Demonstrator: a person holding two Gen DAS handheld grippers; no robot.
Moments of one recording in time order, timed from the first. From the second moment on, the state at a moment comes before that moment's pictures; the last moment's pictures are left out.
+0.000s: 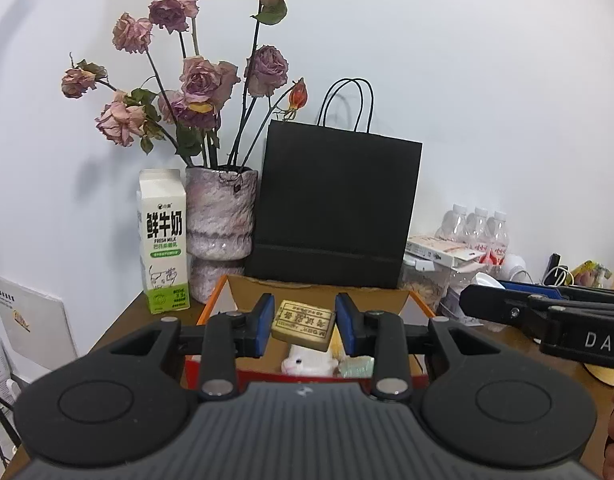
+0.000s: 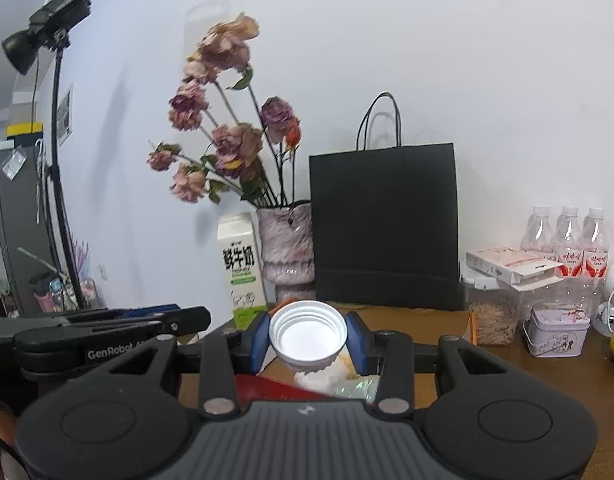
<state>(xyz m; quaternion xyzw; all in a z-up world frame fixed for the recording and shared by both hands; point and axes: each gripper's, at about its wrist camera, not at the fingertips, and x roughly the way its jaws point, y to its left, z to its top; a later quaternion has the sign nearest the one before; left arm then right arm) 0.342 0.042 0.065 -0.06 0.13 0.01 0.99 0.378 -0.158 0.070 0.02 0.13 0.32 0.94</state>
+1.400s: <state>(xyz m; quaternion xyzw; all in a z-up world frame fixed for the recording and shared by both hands) 0.493 0.092 0.014 -0.05 0.20 0.03 0.98 0.518 -0.148 -0.008 0.03 0.22 0.24 0.95</state>
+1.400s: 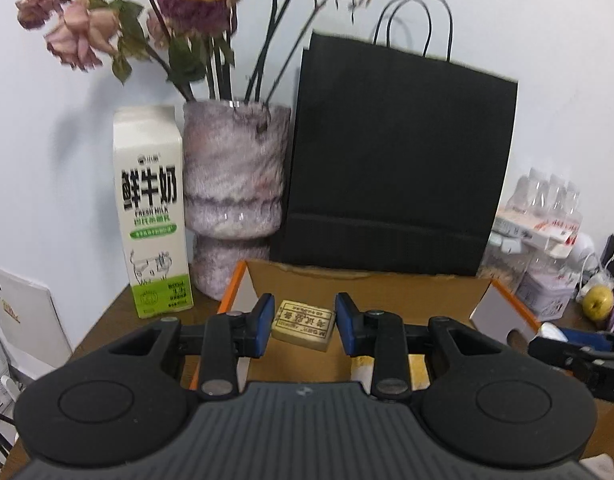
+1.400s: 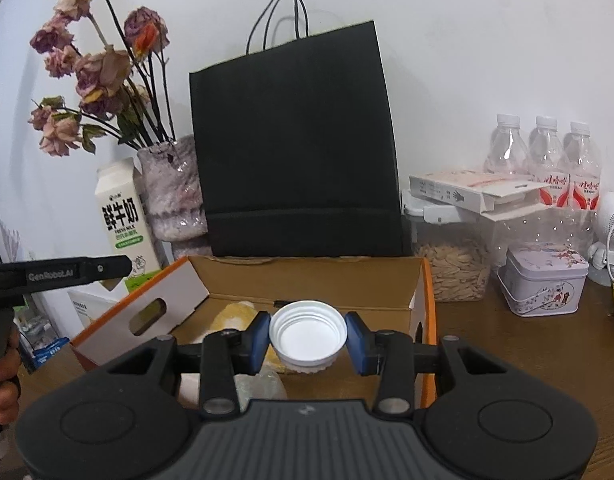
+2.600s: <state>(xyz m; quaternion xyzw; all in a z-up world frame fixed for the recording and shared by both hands) 0.482 0.084 0.019 -0.05 0.18 0.03 0.98 0.514 -0.143 -0.006 0.00 0.22 0.22 0.95</state>
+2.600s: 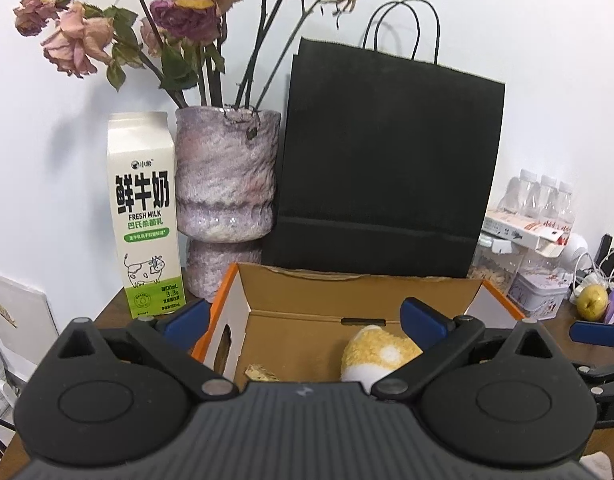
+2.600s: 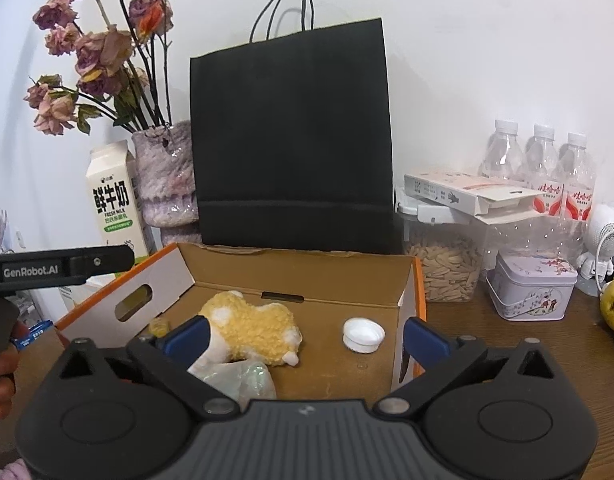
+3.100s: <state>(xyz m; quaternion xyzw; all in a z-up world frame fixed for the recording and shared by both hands) 0.434 0.079 0.040 -0.05 0.16 0.03 0.99 0.475 -0.149 0.024 -0.02 0.18 0.24 0.95</state>
